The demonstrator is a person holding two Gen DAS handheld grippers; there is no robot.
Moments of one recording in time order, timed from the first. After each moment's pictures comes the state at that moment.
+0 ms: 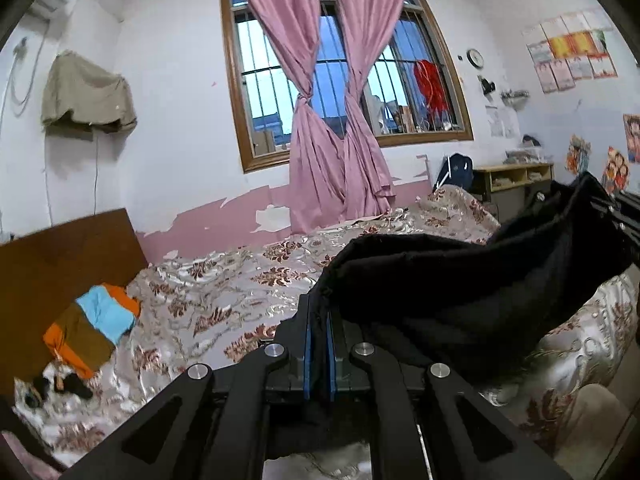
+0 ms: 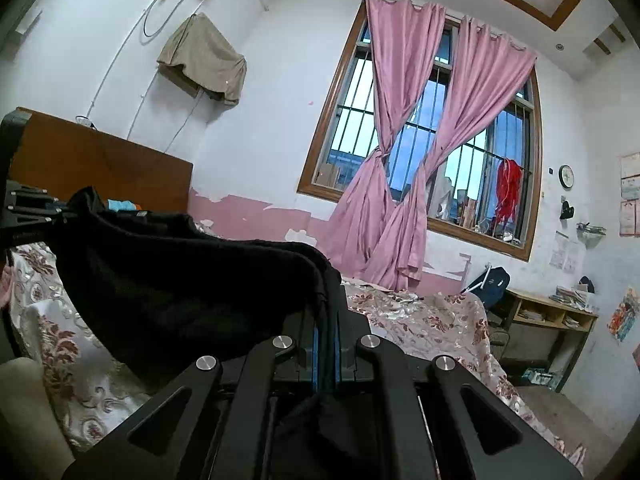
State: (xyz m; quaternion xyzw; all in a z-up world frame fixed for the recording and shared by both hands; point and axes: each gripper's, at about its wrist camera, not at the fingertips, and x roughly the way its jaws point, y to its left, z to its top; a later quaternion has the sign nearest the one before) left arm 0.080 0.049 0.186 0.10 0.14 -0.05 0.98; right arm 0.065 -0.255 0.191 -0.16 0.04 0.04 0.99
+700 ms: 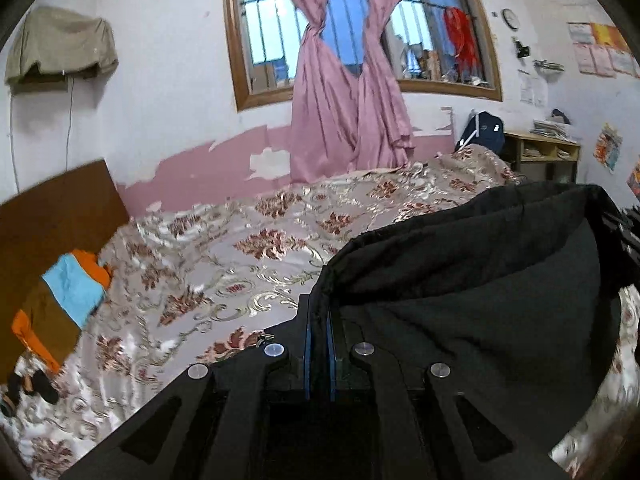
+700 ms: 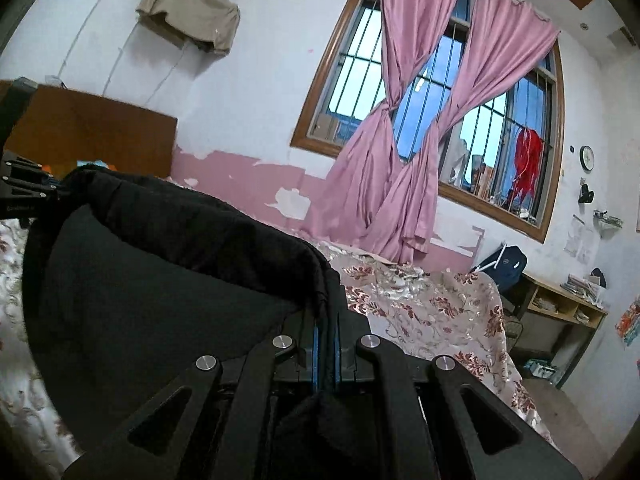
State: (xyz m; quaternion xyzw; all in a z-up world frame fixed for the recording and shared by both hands) left arm 0.303 0.034 0.147 0.06 0.25 -0.04 0.96; right arm 0.296 -0.256 0.155 -0.19 0.12 0.02 0.97
